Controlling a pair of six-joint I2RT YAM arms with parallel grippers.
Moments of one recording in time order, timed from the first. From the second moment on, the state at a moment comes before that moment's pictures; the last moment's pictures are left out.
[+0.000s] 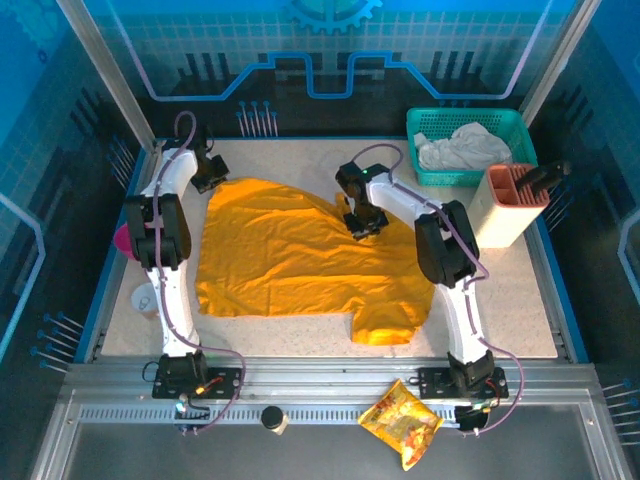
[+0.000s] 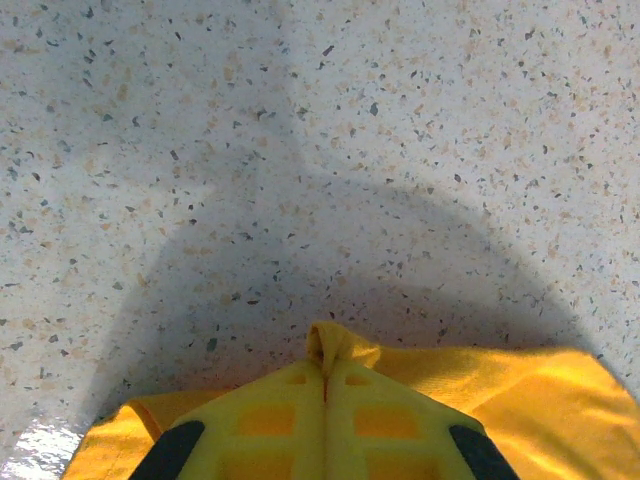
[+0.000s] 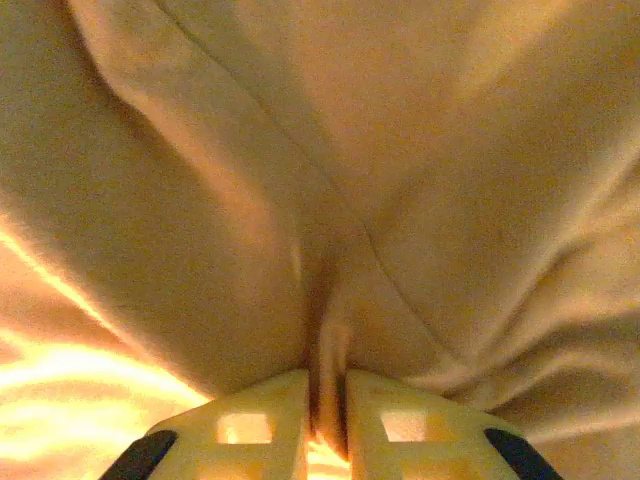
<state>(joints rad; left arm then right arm) 0.12 2.27 1.97 -0.83 0.11 -0.51 0.51 2.20 1.79 -1.14 0.07 0.25</state>
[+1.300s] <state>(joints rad) 0.12 2.27 1.97 -0.83 0.13 -0.51 0.23 2.58 2.39 -1.15 0.10 0.13</state>
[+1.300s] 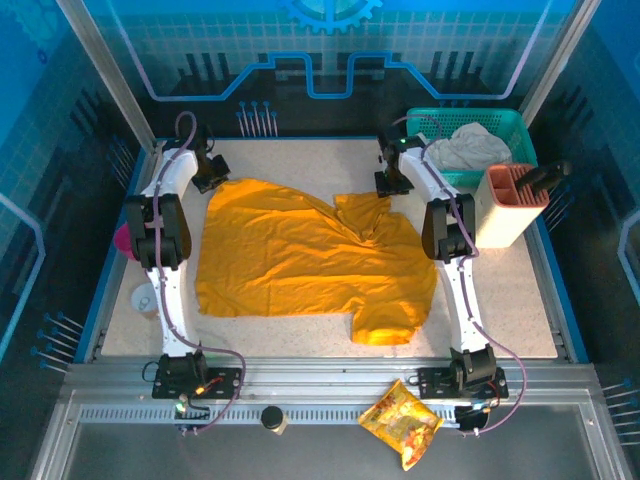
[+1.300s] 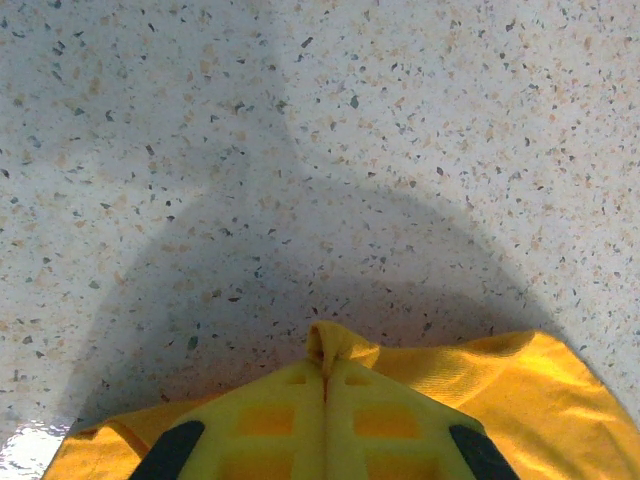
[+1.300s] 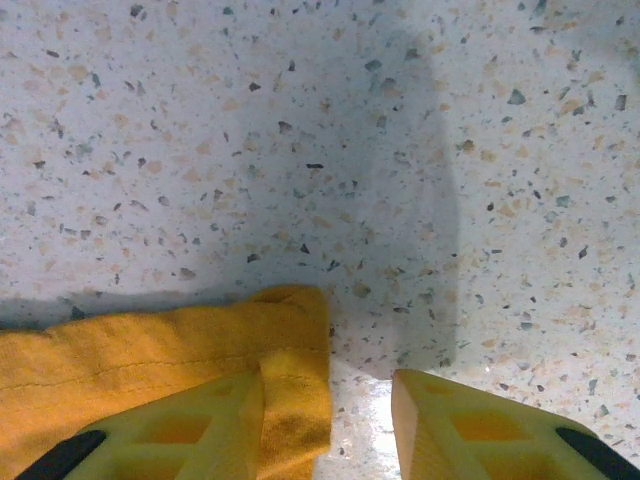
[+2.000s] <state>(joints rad) 0.12 2.27 1.97 -0.83 0.13 -0.51 0.23 2.59 2.39 -1.14 0.02 0.18</state>
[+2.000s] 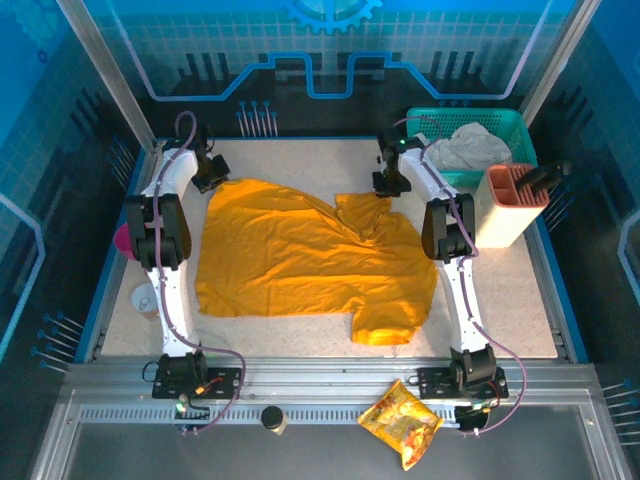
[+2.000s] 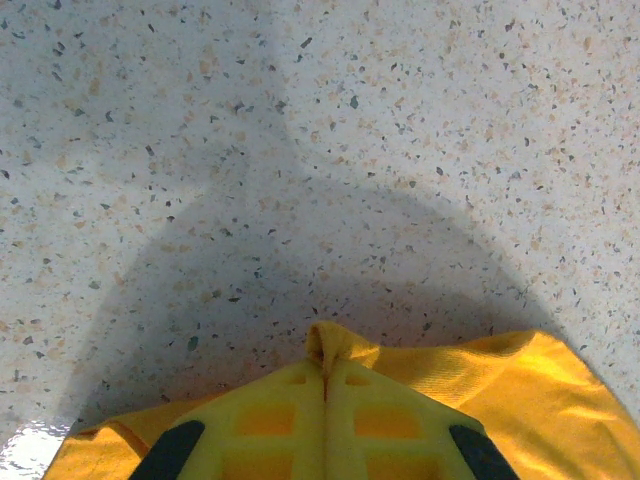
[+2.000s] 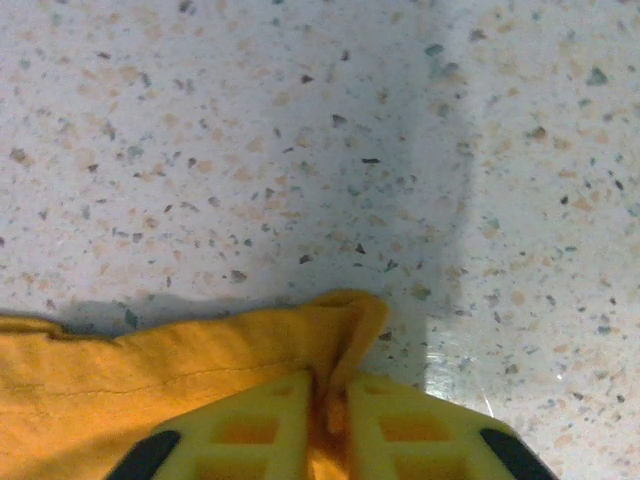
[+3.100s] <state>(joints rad) 0.17 1.33 2.19 -1.09 0.18 -0.50 0.24 1.17 2.34 -1.10 0.14 0.07</state>
